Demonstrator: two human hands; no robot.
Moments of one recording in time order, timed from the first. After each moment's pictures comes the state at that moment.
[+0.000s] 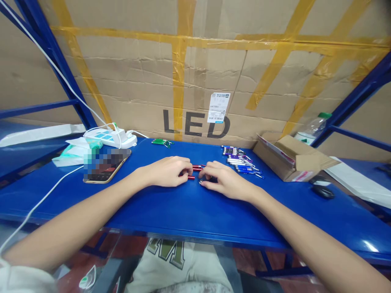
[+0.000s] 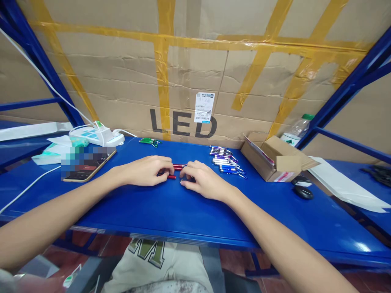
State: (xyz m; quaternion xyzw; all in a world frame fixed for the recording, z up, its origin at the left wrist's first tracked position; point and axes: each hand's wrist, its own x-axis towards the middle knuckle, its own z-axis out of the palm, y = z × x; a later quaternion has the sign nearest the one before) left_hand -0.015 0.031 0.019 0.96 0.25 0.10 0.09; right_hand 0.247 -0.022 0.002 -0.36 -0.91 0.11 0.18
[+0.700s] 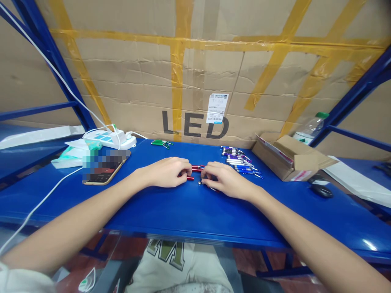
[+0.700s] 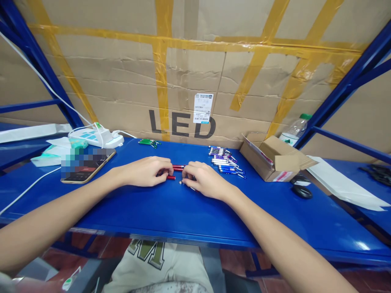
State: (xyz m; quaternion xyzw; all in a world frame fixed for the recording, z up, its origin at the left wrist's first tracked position) left_hand -0.016 0.031 0.019 0.96 0.26 0.10 0.09; right_hand 0.249 -0.019 0.002 -0.37 -0.90 0.10 0.20
